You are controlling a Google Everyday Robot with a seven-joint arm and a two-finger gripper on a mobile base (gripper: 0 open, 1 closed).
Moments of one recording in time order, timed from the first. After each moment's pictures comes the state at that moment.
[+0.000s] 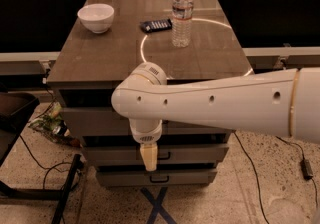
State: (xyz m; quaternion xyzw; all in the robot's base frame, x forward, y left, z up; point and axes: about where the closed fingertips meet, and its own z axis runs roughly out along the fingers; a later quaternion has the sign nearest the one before) arm 0.486 0.021 0.647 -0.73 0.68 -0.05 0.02
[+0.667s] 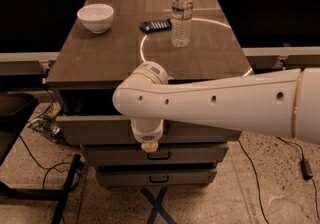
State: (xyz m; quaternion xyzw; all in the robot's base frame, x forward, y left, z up) arm 0.485 0.020 0.647 -0.73 0.68 -0.05 0.02
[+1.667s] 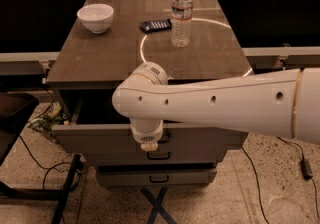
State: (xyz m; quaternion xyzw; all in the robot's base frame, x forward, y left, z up) arm 0.485 0.020 0.648 -0.73 0.68 -0.05 0.02
